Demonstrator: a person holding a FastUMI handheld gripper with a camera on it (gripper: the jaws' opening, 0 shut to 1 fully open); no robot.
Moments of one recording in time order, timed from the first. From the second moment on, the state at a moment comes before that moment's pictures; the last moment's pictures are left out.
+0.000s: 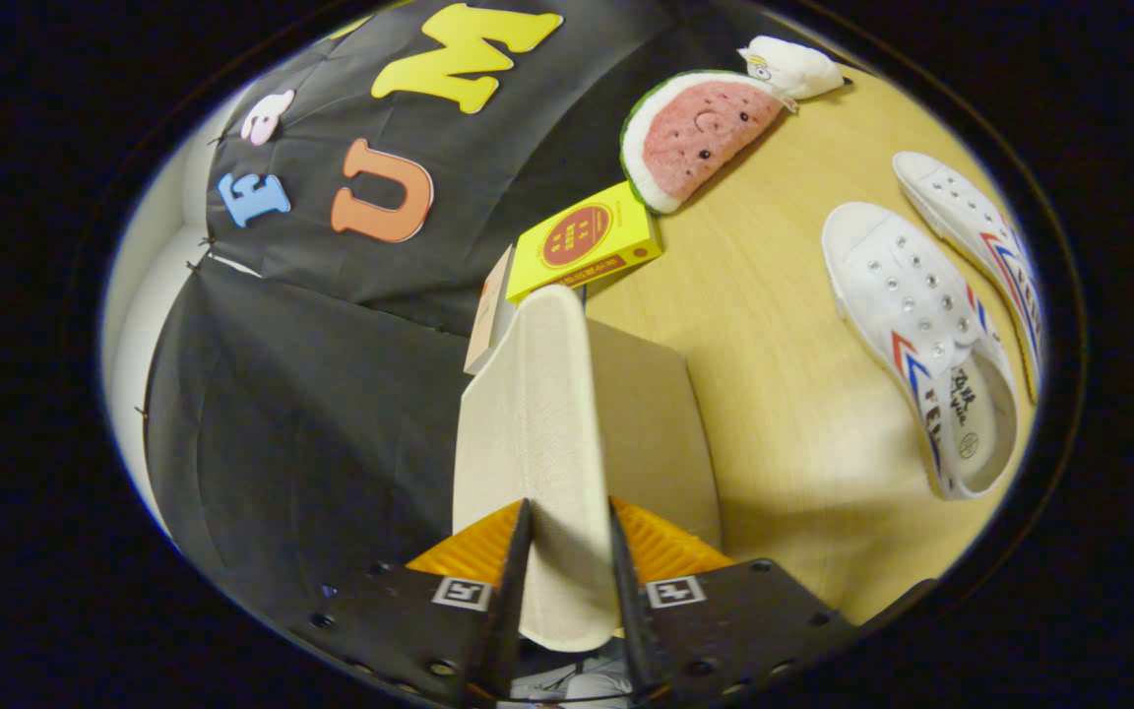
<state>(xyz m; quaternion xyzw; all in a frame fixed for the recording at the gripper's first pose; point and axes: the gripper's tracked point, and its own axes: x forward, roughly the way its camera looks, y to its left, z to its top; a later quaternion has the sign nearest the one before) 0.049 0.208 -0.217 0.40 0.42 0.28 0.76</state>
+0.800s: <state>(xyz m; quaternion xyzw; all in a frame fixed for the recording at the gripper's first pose) 0.003 0.304 -0.049 0.23 0.35 0.40 0.81</state>
